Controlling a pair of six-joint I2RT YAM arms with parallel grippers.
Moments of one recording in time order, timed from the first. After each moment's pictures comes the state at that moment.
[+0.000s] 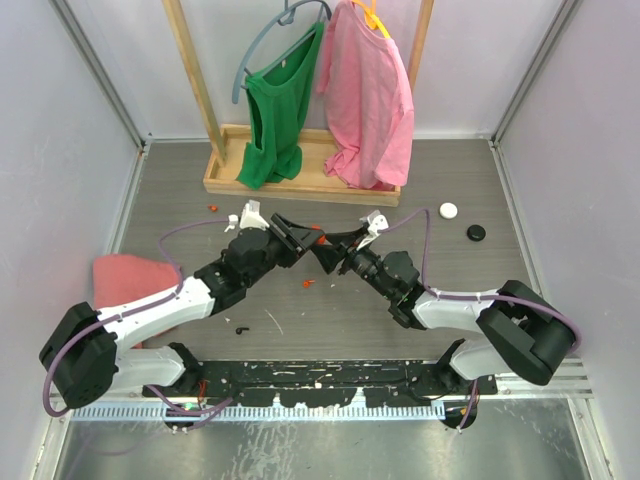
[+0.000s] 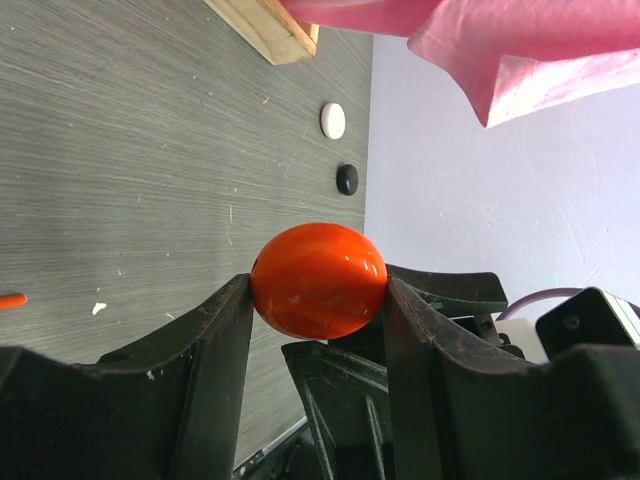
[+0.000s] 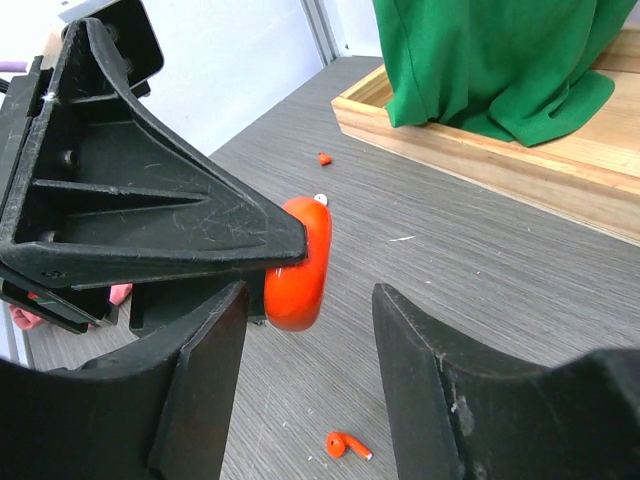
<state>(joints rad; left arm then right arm) -0.80 1.20 0.66 0.27 -0.17 -1.28 0.79 1.36 0.38 1.10 -0.01 0.35</state>
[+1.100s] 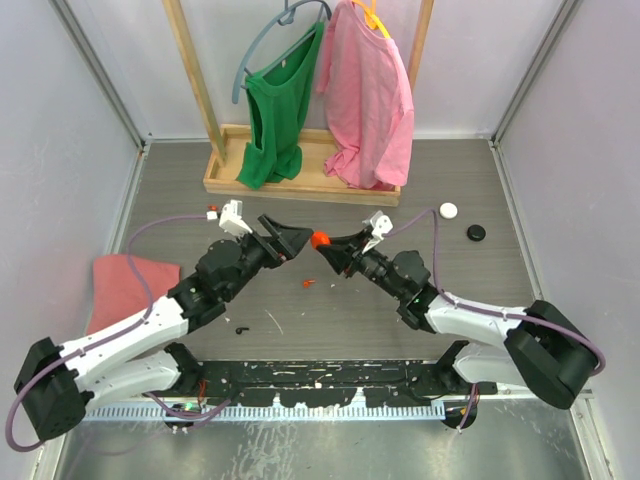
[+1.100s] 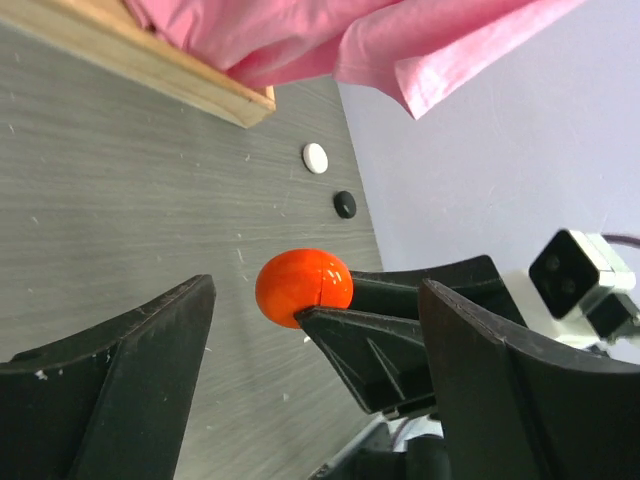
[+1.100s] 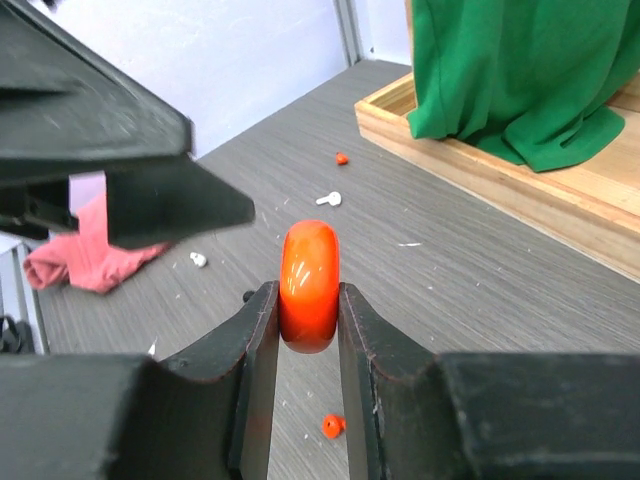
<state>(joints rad) -0.83 0.99 0.59 0.28 -0.24 -1.05 0.77 1.22 0.37 0.98 -0.08 0.27</state>
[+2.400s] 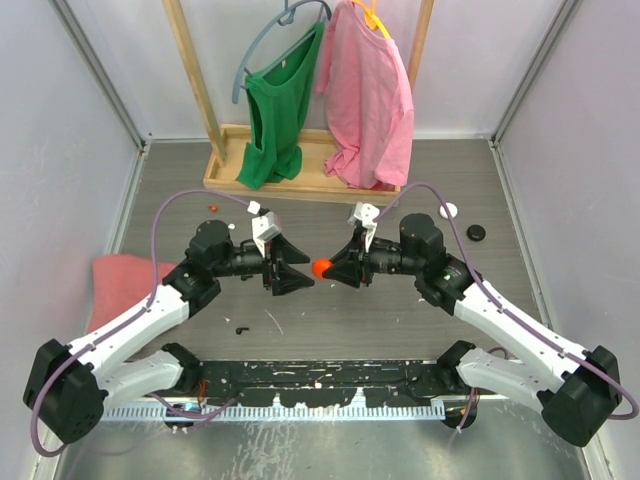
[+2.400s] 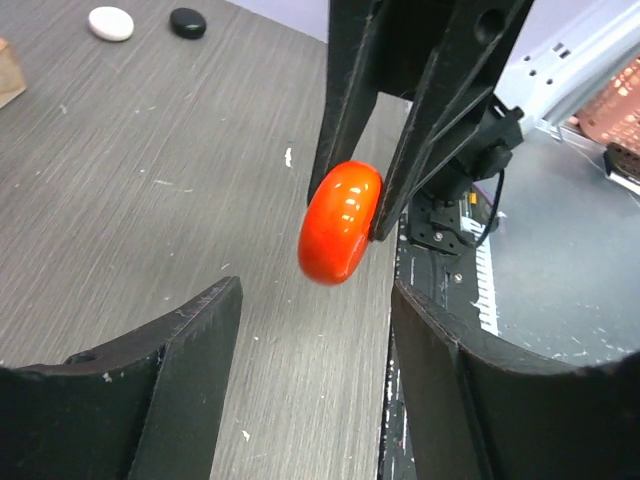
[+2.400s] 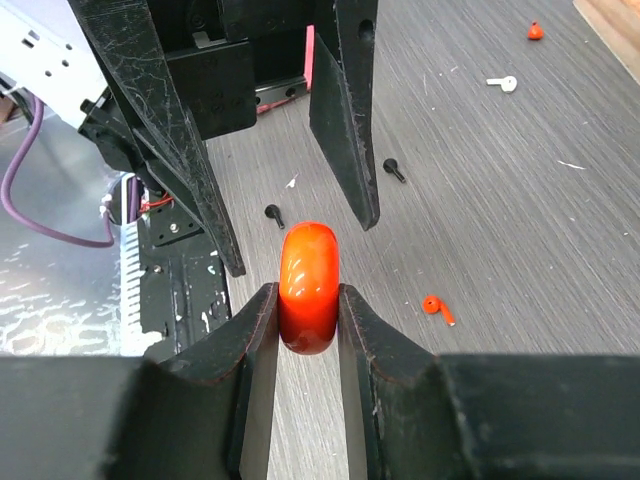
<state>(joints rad) -0.61 1.00 0.61 0.25 0.80 -0.19 0.66 0.96 0.74 -0.01 -0.67 0.08</state>
